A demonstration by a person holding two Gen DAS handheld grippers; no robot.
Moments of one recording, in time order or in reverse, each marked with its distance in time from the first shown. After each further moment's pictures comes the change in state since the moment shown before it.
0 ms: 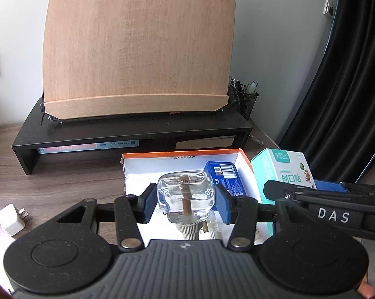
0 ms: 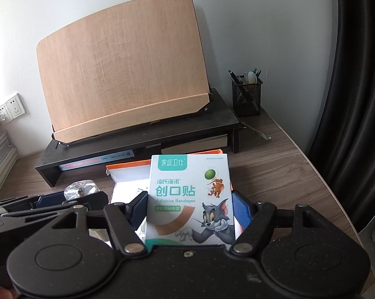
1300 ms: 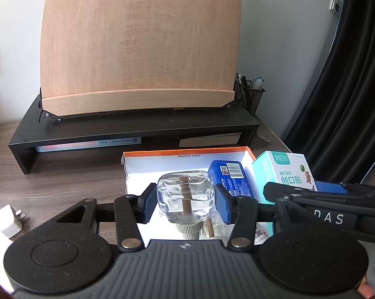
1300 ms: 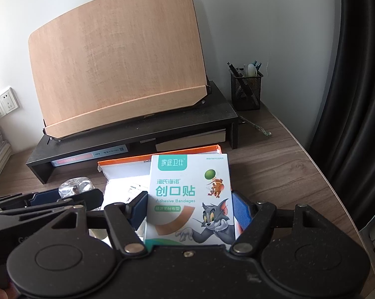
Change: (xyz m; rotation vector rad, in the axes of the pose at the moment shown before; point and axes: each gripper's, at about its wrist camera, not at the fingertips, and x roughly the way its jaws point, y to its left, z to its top) left arm 0.014 0.004 0.003 0.002 0.020 0.011; right arm 0.019 -0.001 0.000 -0.003 0.027 -0.015
